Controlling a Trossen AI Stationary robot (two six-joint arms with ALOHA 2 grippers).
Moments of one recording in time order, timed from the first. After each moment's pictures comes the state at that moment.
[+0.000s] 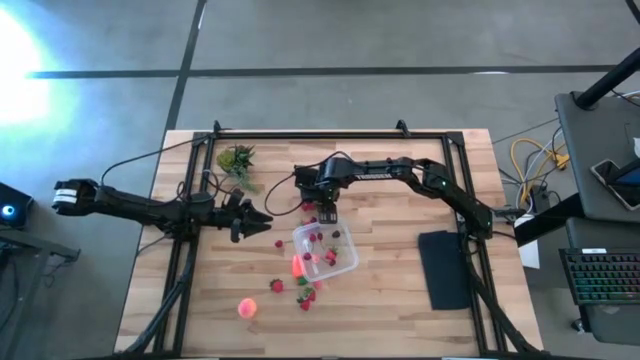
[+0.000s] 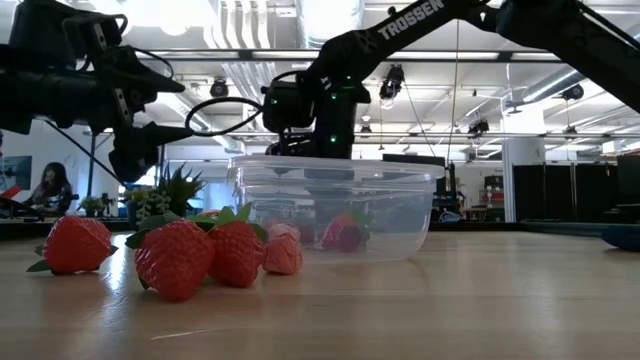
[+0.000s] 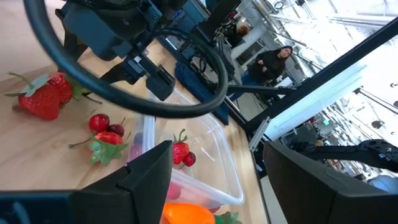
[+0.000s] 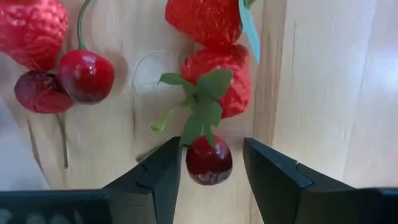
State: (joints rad) left arm 0.01 0.76 0.01 0.67 0.07 -0.83; right arm -0.20 2.34 1.90 -0.98 -0.02 -0.22
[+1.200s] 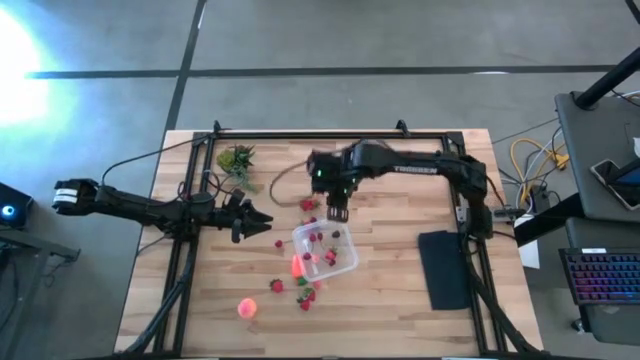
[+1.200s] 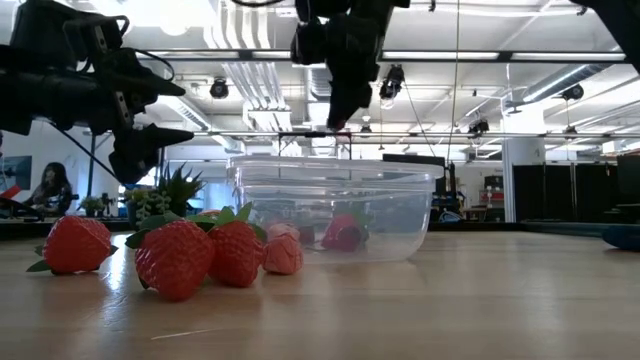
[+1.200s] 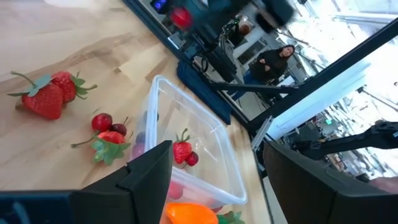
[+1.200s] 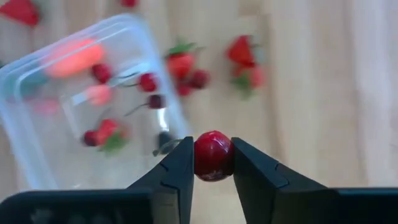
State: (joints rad) left arm 0.01 0.77 0.01 0.67 0.07 -0.82; right arm -0.14 2.00 1.89 -1.12 -0.11 -0.04
